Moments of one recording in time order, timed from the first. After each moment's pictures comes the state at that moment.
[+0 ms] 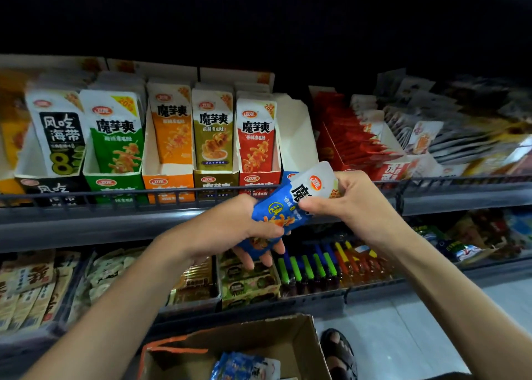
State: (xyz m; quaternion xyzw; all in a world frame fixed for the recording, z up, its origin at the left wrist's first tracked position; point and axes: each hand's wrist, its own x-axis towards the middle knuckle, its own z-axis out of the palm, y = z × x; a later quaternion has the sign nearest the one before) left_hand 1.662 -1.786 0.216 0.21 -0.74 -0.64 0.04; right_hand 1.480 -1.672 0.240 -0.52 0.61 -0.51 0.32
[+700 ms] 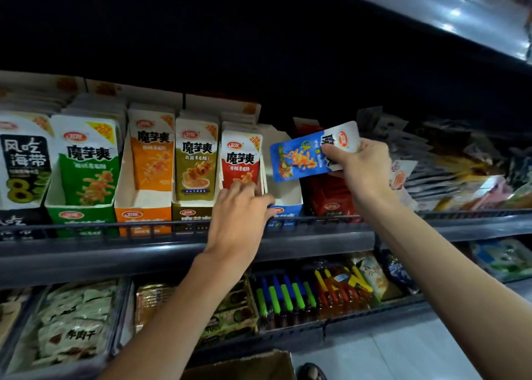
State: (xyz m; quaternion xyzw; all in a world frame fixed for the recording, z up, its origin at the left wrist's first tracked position) left_hand 1.586 -1.809 0.205 0.33 -0.90 -0.04 0.29; right_hand 1.398 -1.745 0.277 -0.36 0.71 -0.61 0.03
